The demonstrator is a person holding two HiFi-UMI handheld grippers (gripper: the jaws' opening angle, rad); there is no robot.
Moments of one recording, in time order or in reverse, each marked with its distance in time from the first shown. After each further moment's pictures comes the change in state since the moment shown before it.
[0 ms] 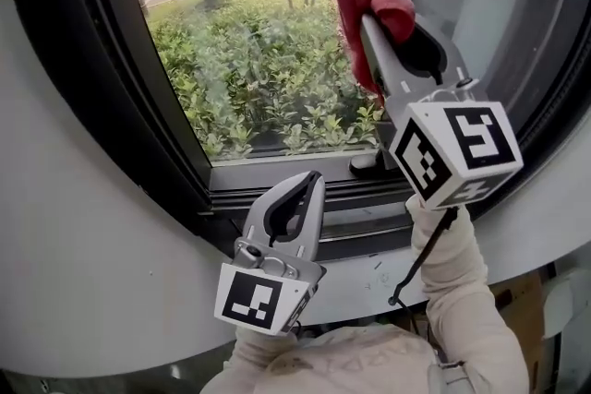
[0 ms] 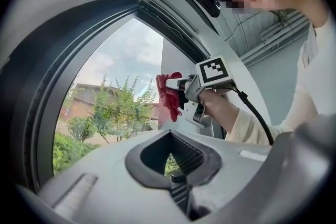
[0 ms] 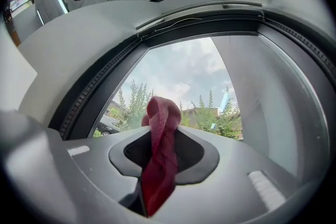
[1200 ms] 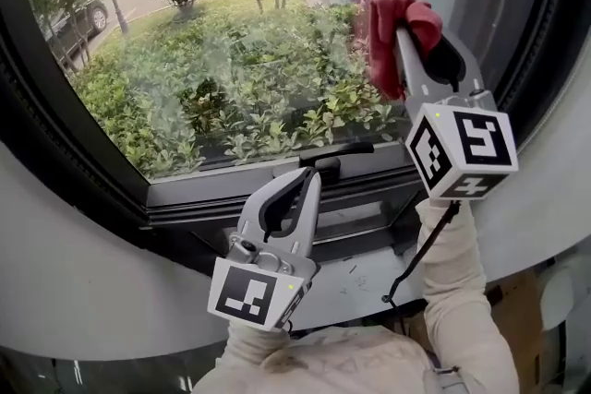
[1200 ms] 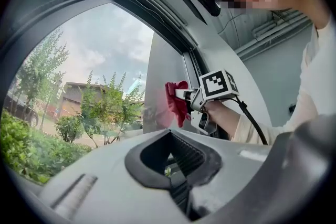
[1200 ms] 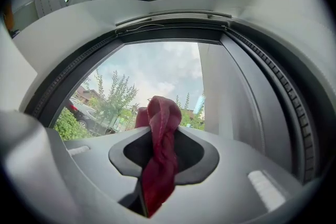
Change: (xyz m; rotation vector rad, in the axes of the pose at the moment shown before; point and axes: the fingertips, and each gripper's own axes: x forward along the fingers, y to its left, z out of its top) left arm 0.088 -0.094 -0.028 0.029 0.018 -0.092; right arm -0.078 -0.176 -0.037 -0.096 0.026 -0.230
